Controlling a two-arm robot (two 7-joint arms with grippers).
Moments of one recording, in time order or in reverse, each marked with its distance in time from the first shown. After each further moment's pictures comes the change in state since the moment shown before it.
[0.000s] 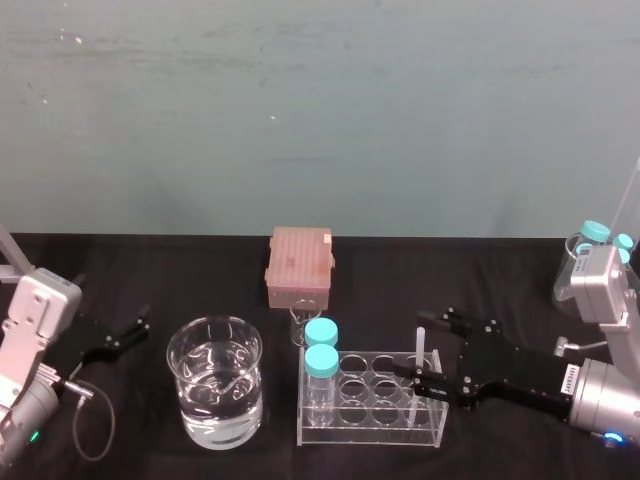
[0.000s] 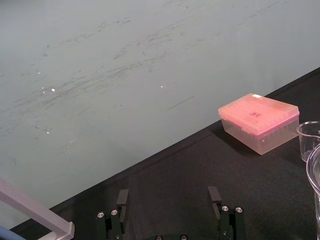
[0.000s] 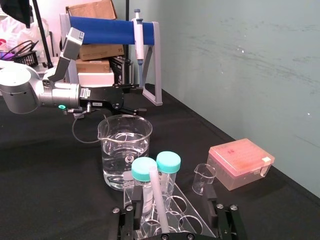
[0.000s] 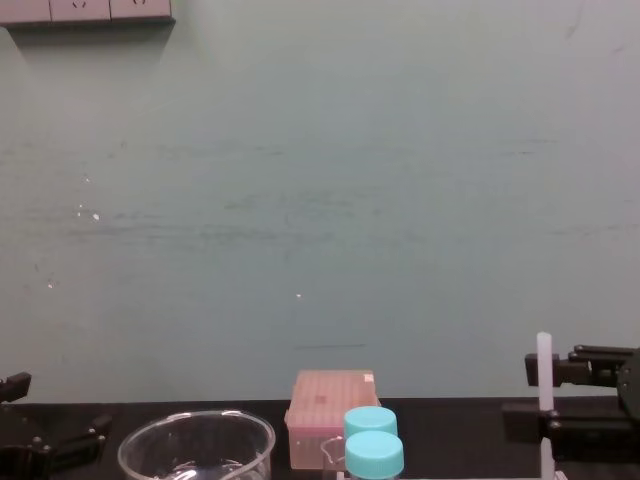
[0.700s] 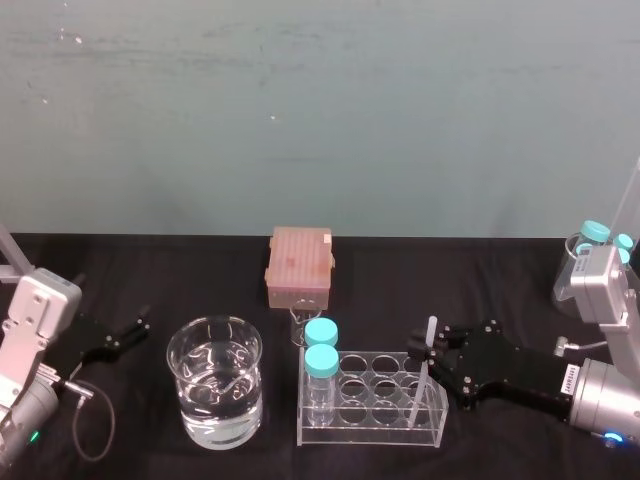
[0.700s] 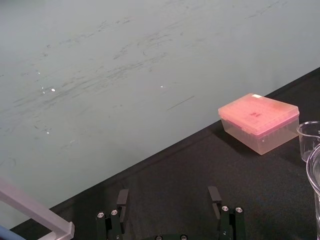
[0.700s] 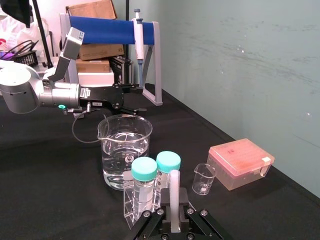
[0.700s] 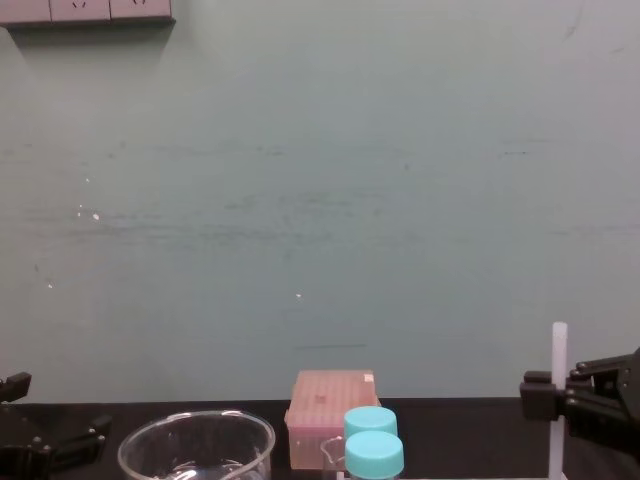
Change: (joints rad) left arm 0.000 0.000 0.000 0.000 0.000 0.000 0.000; right arm 0.000 0.000 0.000 0.000 -0.001 0.000 0.000
